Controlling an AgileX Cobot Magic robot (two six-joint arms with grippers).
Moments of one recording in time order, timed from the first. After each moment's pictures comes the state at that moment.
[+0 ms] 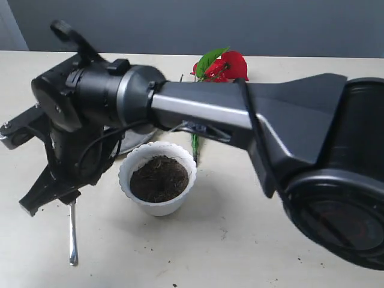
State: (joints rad) left arm -0.05 0.03 0.00 0.07 0.21 0.11; right arm 1.20 2.30 -1.95 0.07 1.00 0.02
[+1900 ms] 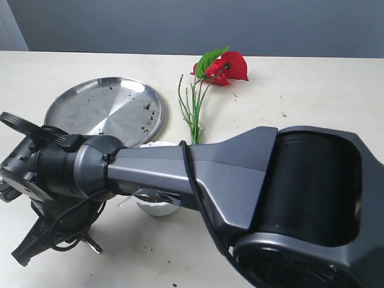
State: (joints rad) left arm -0.05 0.03 0.00 0.07 0.21 0.11; right arm 1.32 2.42 -1.96 -0.08 1.02 0.29
